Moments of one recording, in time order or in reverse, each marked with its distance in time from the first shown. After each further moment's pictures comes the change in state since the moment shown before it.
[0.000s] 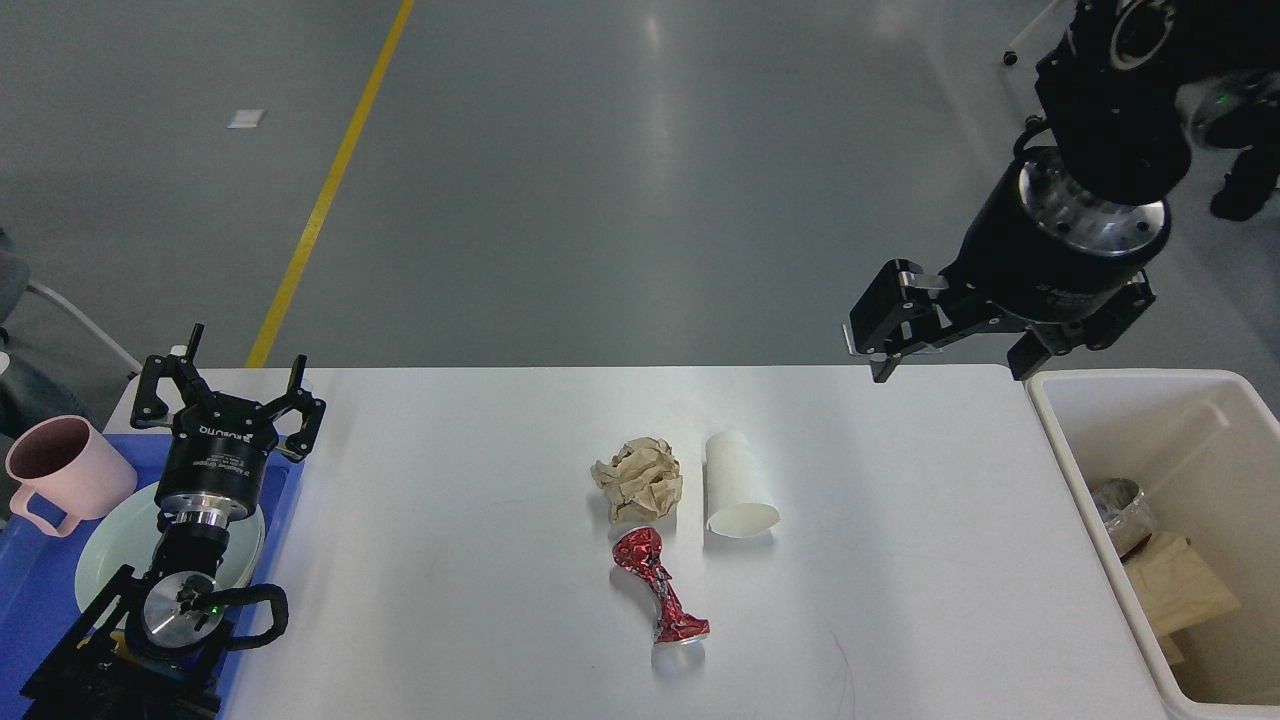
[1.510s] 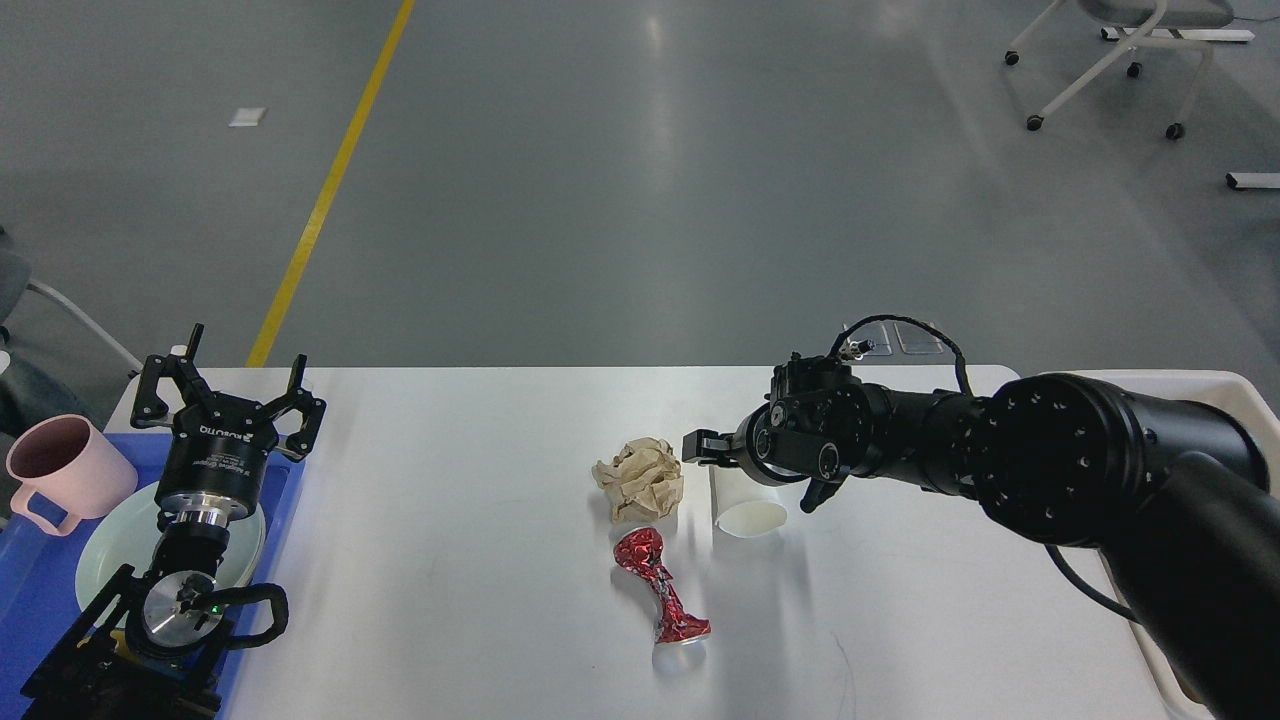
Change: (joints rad) left arm -0.001 0.000 0.000 0.000 0.000 0.000 0.000; right arm -1.174 0.386 0.220 -0.911 -0.209 -0.548 0.002
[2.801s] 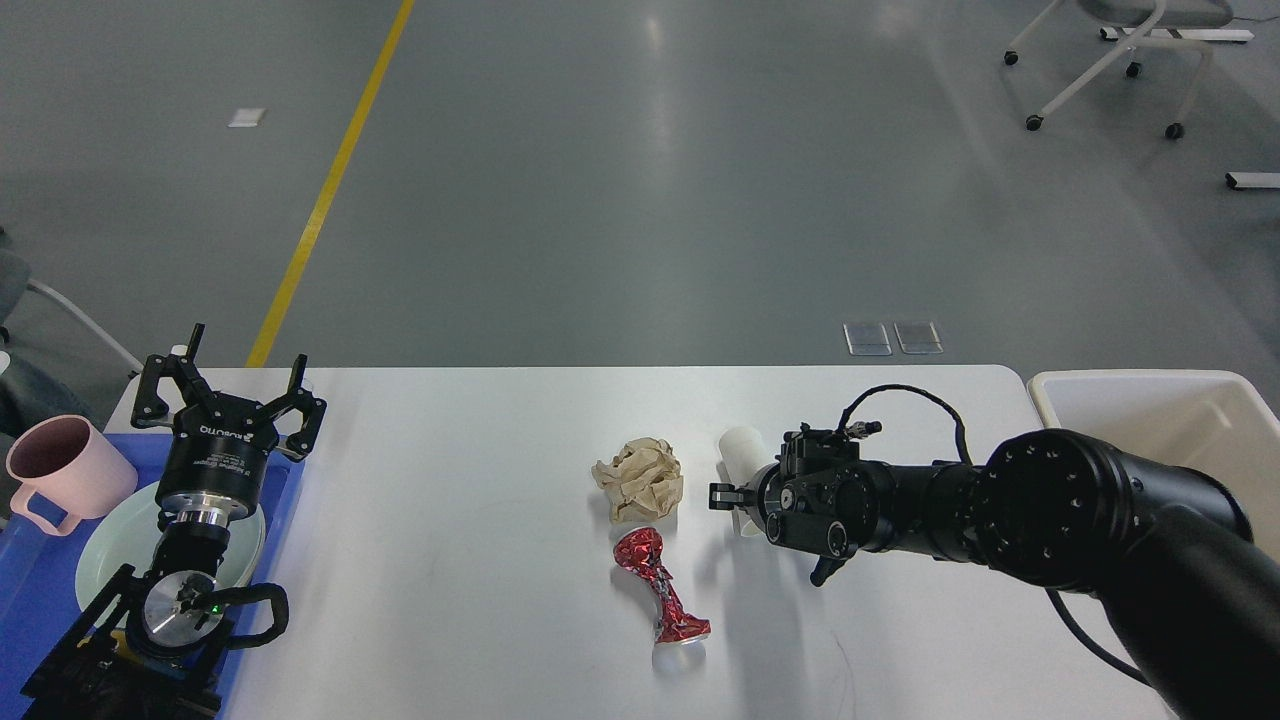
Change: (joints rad) left arm 0.000 0.000 0.000 0.000 0.000 0.000 0.000; right arm -0.135 -0.018 0.039 0.038 -0.086 -0.205 0.002
